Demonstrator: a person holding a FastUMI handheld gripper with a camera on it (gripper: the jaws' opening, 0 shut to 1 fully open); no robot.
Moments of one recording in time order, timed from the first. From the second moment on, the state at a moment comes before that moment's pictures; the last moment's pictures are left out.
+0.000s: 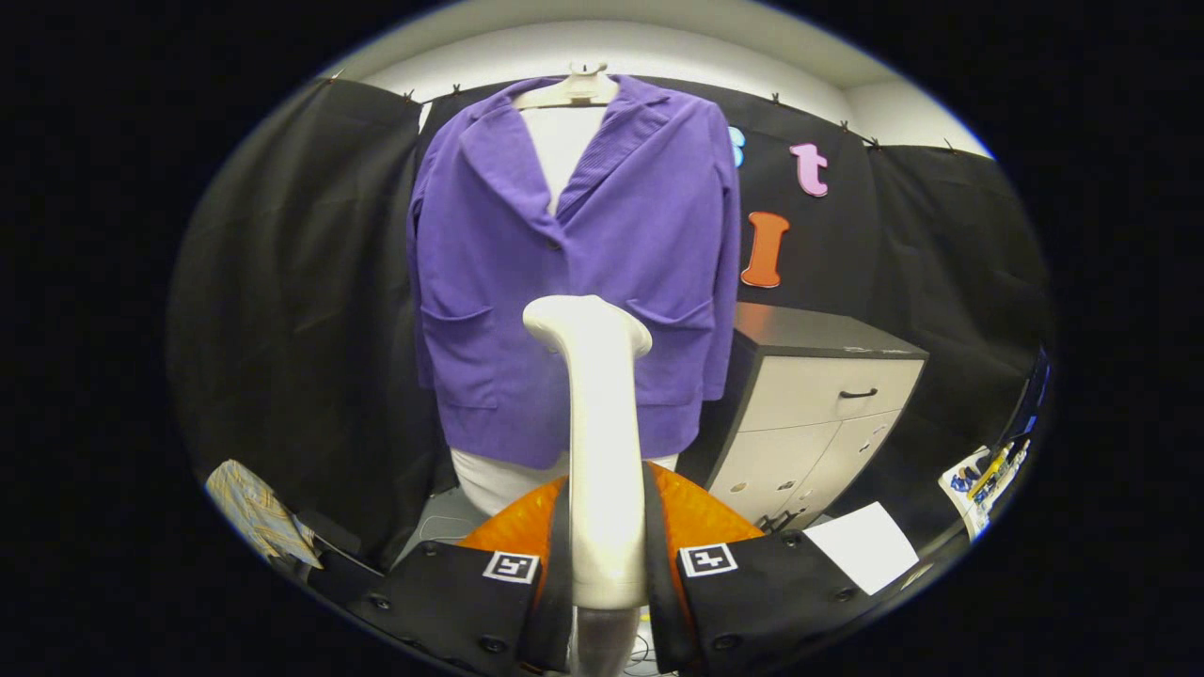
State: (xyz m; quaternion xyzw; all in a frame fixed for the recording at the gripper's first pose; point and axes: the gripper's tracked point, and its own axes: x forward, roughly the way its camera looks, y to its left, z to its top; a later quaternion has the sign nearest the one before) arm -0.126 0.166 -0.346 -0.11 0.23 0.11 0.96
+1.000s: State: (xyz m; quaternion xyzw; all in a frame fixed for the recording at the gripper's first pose) arm -0.047 -0.070 -0.177 -0.10 0.10 -0.02 0.99
